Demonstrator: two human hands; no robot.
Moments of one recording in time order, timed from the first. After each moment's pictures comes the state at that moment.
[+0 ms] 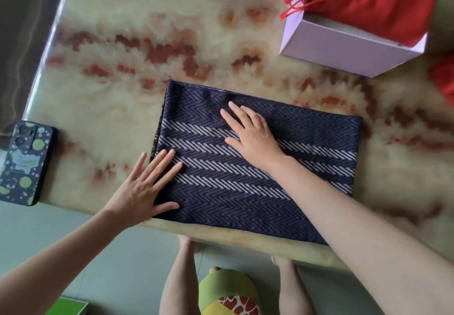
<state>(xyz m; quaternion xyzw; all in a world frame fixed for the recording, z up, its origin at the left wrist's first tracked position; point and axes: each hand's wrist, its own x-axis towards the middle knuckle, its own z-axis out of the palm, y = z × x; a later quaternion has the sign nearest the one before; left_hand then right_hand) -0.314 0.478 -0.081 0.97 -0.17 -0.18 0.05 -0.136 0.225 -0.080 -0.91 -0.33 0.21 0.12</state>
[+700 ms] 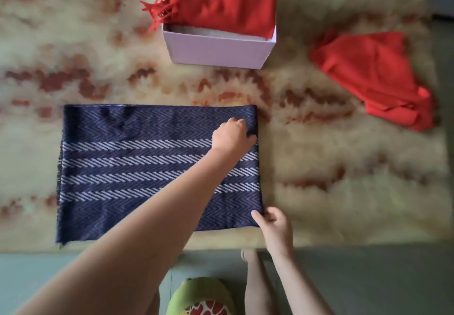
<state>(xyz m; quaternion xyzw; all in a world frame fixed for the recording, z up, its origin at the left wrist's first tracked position) -0.119 0.123 -0.026 0.94 0.00 -0.25 0.24 -0.312 -0.003 -0.056 -0.80 0.37 0.20 0.44</state>
